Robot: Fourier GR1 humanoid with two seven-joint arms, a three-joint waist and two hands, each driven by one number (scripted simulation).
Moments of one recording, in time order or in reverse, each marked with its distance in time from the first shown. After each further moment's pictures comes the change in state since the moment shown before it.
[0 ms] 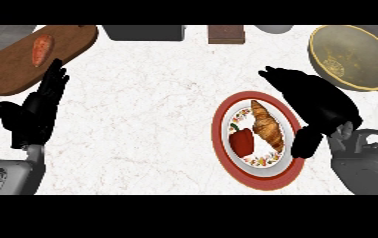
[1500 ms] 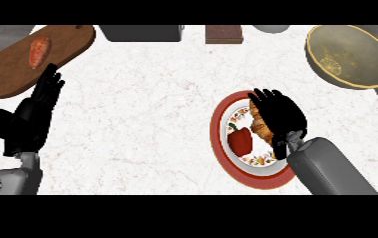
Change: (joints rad) left arm 0.053 -0.084 0.112 -0.069 -0.096 -0.096 0.049; right arm 0.087 0.188 0.076 0.344 0.466 -0.078 -0.202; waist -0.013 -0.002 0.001
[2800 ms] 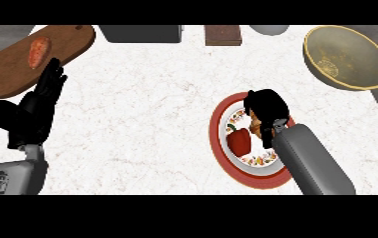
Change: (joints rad) left arm -0.051 -0.070 0.068 0.020 -0.079 -0.060 0.022; right arm -0.101 0.156 -0.133 0.377 0.193 -0.186 -0.246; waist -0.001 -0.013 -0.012
